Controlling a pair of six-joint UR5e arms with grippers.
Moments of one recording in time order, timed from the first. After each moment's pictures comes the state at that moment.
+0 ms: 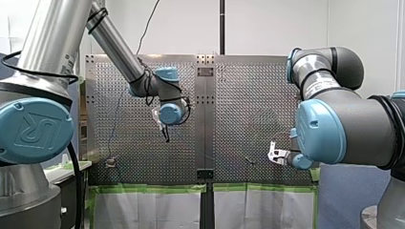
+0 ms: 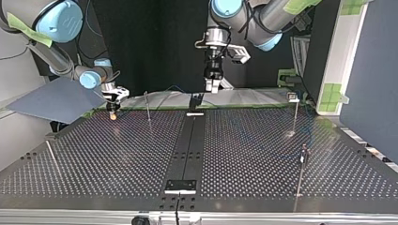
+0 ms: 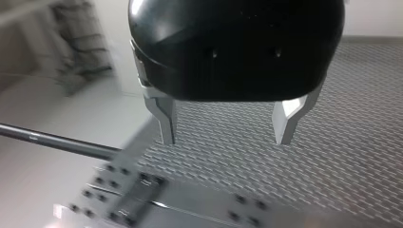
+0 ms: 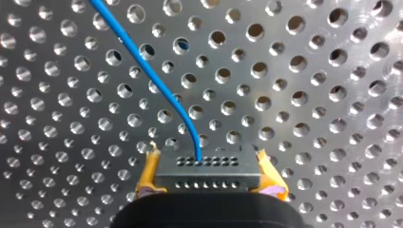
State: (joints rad) left arm -0.62 -1.84 -2.10 -2.13 -2.06 -1.81; right arm 1.66 -0.48 1.34 -0.75 1.26 1.72
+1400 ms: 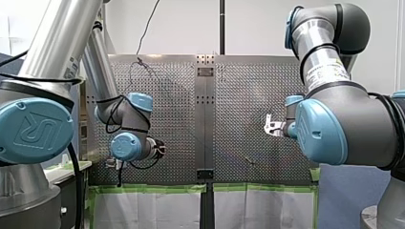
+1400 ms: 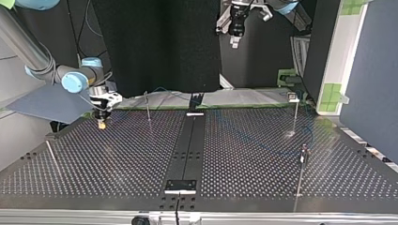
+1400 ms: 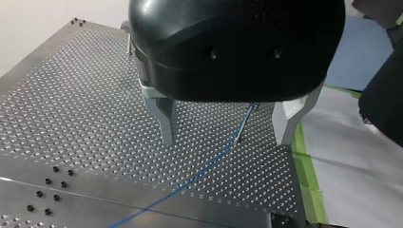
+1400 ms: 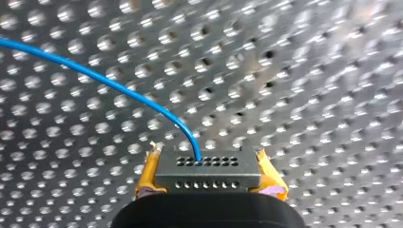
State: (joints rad) left arm -0.62 -1.89 -2.50 -2.11 -2.03 -1.78; right arm 1.70 -0.79 1.48 -0.60 1.35 1.68
